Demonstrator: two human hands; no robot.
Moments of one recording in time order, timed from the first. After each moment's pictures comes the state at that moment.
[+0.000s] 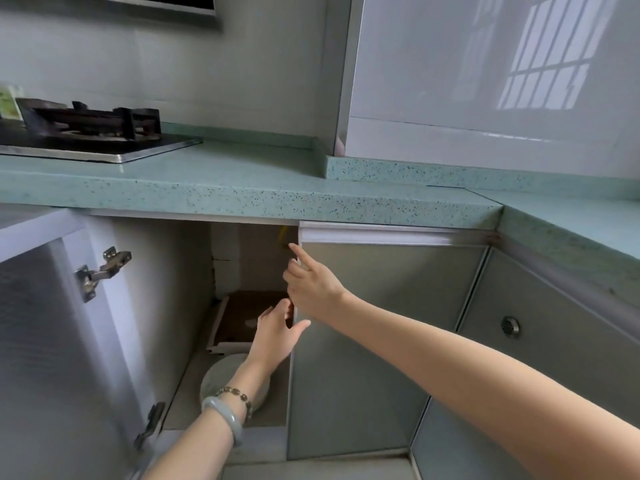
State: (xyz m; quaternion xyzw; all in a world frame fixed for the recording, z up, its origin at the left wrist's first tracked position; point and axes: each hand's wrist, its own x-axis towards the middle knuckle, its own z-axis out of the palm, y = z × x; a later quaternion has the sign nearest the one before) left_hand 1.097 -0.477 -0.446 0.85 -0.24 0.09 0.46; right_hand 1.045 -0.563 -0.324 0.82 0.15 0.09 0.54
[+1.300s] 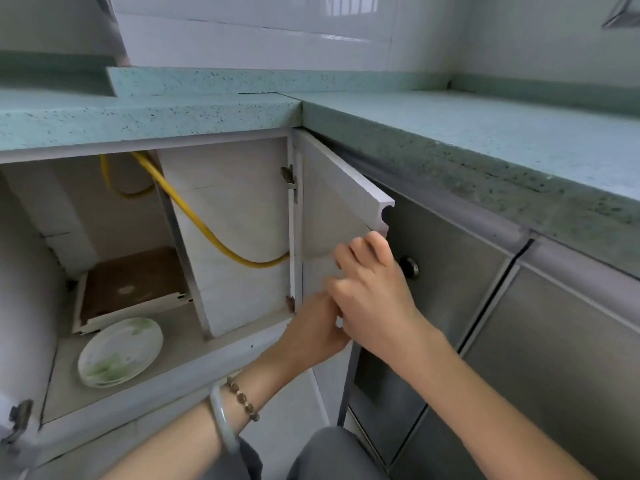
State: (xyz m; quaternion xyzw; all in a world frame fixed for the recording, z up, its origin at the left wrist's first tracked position) left_hand 0.814 -0.599 -0.444 0.72 -0.60 -0.04 0.35; right_hand 0.706 -0.635 -0.353 0.94 -0.18 0.22 0.20
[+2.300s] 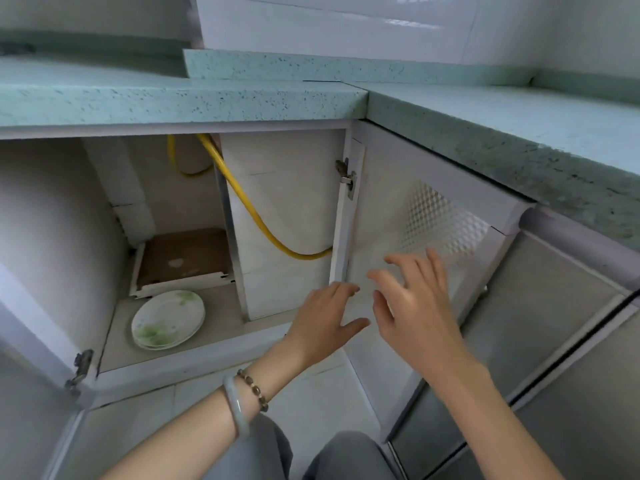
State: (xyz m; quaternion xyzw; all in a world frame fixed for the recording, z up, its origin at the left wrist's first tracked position) left_hand 0.869 -0.575 -0.472 0.76 -0.56 0.04 0.33; right_hand 0.730 -0.649 -0.388 0.92 -0.16 0.35 0.04
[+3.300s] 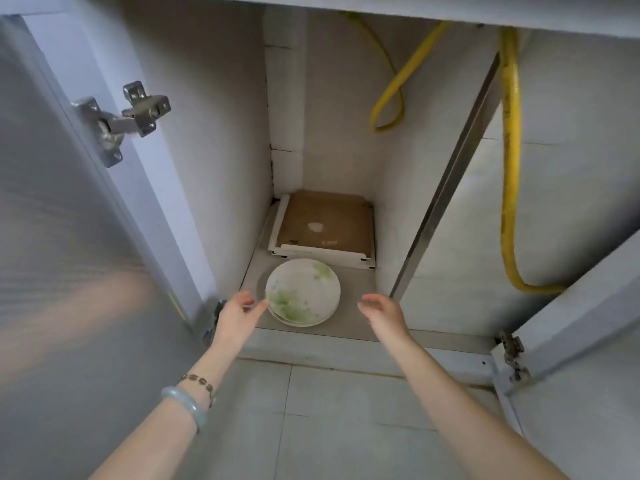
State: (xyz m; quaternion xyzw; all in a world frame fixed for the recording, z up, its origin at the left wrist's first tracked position) left_hand 1.189 -0.302 -0.670 0.86 0.07 -0.09 0.49; right_hand 1.118 -0.551 -0.646 0.77 -0.30 0.01 -0.56
